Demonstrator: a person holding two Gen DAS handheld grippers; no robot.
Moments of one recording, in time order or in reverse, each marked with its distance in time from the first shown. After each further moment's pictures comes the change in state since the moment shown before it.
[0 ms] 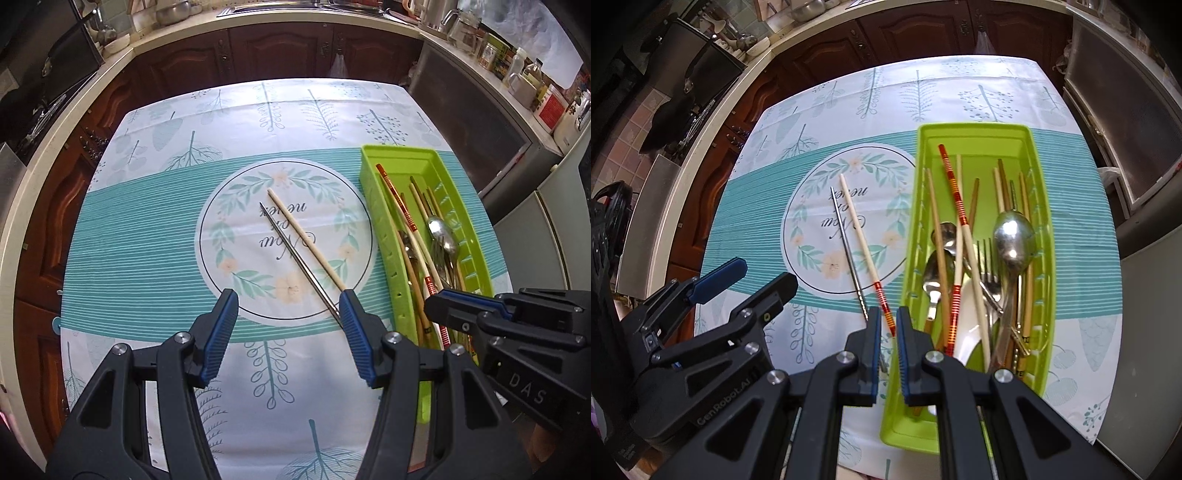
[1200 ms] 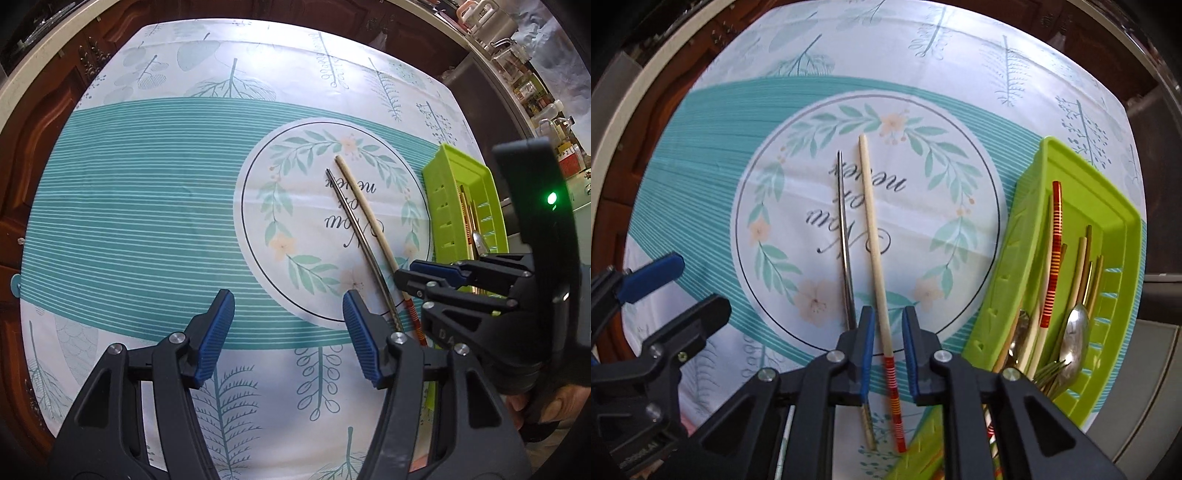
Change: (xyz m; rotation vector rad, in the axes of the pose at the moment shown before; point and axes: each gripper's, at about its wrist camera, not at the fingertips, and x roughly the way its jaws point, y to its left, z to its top) left arm 0.068 0.091 0.004 -0.205 0.187 -0.144; right arm 0.119 0.064 0.059 -0.281 0.265 -0.240
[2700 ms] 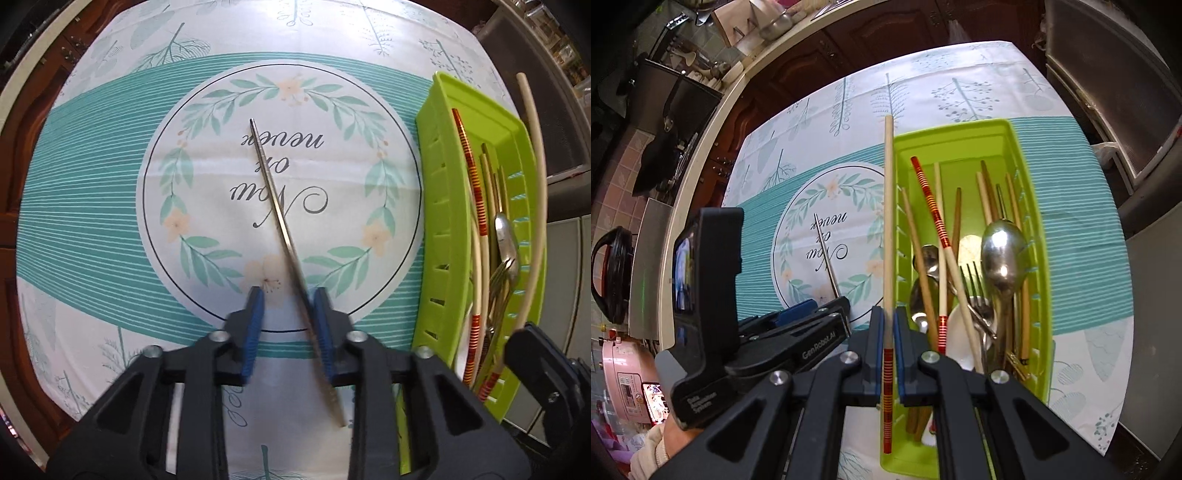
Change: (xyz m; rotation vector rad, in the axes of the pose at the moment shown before) left arm 0.075 -0.124 0.012 0.004 0.148 0.208; right arm -0.071 -0.103 -0.092 0.416 -0.264 0.313
